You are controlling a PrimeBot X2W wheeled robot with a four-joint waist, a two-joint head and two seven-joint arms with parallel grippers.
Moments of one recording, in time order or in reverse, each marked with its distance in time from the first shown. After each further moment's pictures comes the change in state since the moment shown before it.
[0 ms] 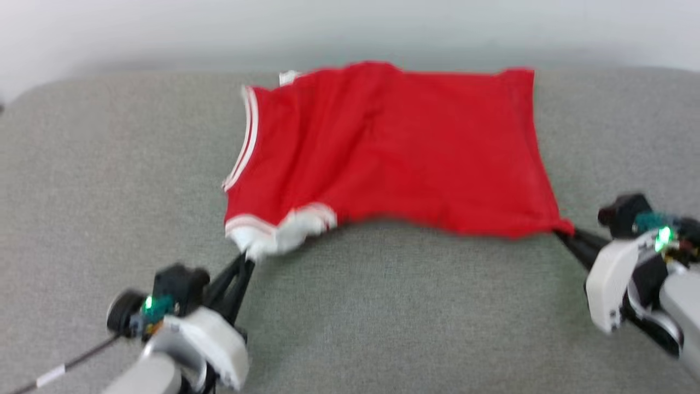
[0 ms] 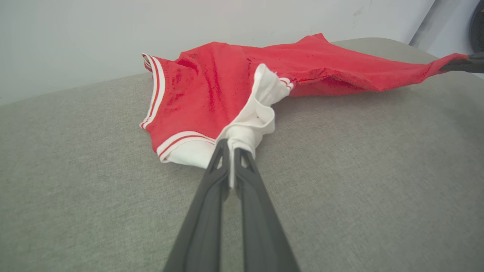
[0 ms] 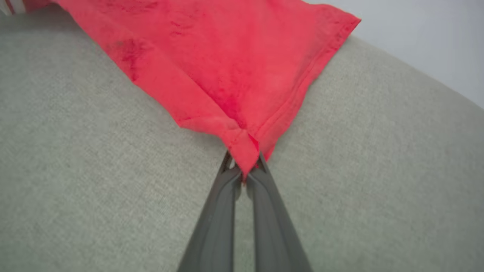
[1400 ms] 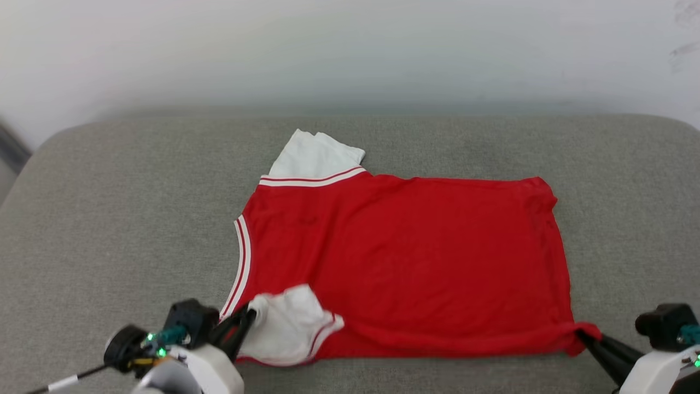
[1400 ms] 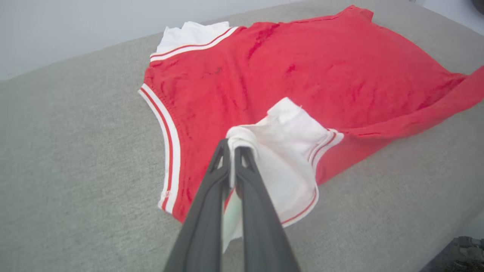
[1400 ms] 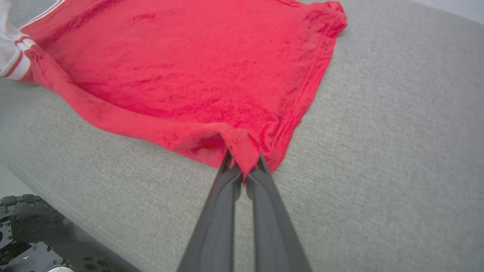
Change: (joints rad) left arm 0.140 0.110 -0.070 -0.150 -0.015 0.054 0.159; right arm 0.719 0.010 -0.599 -0.534 -0.156 0.000 0.261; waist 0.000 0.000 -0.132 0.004
